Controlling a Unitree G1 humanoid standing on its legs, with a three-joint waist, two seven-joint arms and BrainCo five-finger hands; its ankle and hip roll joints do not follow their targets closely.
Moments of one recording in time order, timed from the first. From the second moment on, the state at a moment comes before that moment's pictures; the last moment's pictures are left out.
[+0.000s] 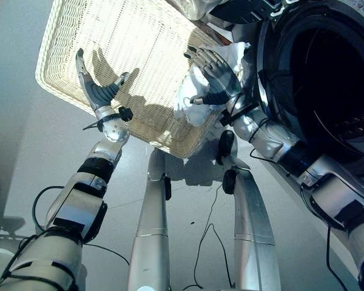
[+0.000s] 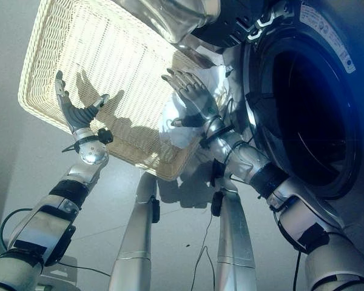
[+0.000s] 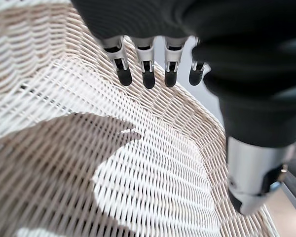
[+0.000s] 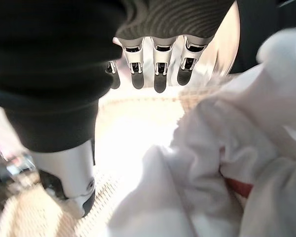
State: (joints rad) left arm -1.00 0.50 -0.33 0.91 -0.18 -0.46 0.86; right arm -1.19 -0.57 0.85 0.49 -0.42 -0.03 -0.48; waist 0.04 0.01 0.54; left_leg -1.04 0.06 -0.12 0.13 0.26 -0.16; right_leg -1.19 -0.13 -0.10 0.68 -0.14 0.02
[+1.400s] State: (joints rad) left arm -1.03 0.59 -0.41 0.85 -0.19 -0.43 0.81; right arm -1.39 -0.73 1.03 0.52 -0.53 0.06 0.18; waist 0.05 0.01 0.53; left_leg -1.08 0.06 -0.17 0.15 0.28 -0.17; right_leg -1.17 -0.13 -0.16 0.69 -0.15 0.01
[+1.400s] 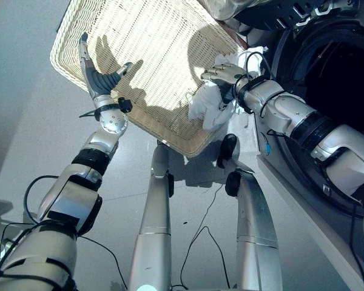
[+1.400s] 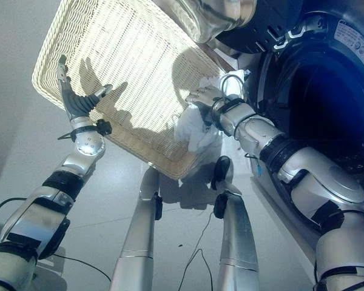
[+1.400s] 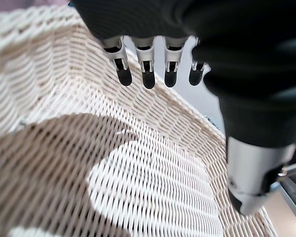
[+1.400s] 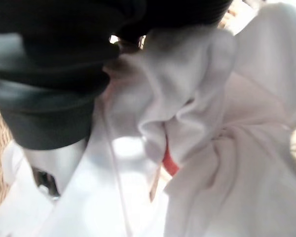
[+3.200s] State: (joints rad) left arm -0.95 0.56 -0.33 0.88 -0.19 -0.48 0.81; right arm -0.89 -0.57 0.46 0.48 0.70 -0.16 0.06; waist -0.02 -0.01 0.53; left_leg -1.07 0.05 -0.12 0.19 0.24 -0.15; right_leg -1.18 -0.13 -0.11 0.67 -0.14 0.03
